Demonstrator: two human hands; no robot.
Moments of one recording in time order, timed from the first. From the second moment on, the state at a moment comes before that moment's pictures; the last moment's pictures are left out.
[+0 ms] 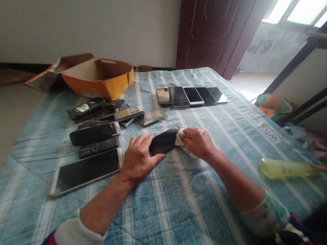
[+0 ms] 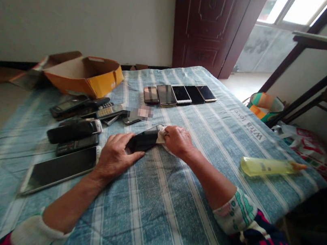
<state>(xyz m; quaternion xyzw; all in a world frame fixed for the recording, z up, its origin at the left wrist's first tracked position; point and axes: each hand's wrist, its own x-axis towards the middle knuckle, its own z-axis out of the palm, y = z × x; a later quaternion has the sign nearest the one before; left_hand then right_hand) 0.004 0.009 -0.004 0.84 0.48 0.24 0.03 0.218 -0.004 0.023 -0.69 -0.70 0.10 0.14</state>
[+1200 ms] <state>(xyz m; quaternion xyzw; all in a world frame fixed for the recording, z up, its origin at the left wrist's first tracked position) 0.003 0.004 -0.003 0.84 0.47 0.27 0.08 0.196 -0.005 0.002 -0.69 -0.71 0.01 0.11</state>
